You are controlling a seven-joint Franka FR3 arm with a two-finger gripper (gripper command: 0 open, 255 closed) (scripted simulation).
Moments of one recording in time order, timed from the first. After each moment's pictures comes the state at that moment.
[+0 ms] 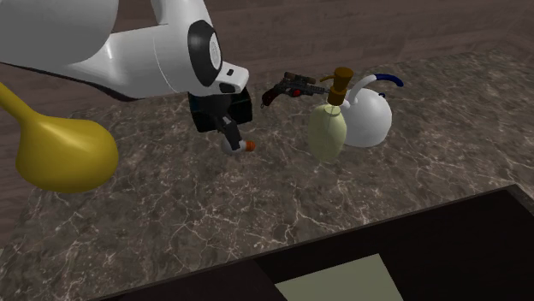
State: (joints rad) arm 0.30 0.03 0.47 -2.27 -0.18 2.24 1.07
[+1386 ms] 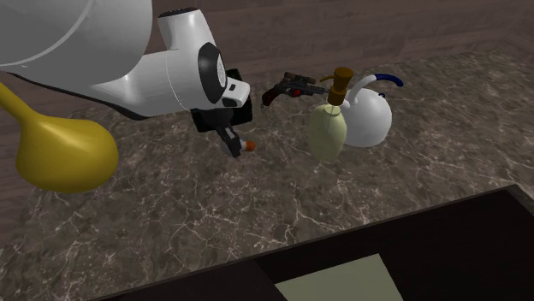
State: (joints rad) arm 0.30 0.09 0.46 -2.31 -0.24 2.32 1.13
